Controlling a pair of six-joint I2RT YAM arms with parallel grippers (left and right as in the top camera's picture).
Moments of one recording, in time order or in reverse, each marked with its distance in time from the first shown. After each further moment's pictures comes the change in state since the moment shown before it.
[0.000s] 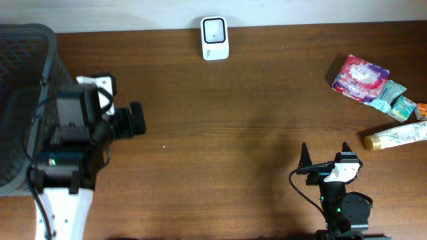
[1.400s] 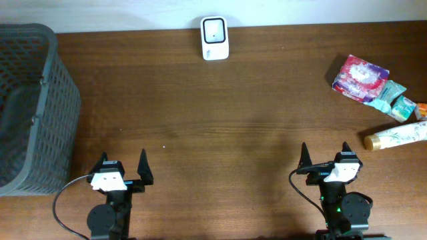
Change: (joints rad) left arm 0.076 -1.119 -1.247 0.830 0.023 0.030; right arm 0.000 -0.001 0.000 0.000 0.000 0.000
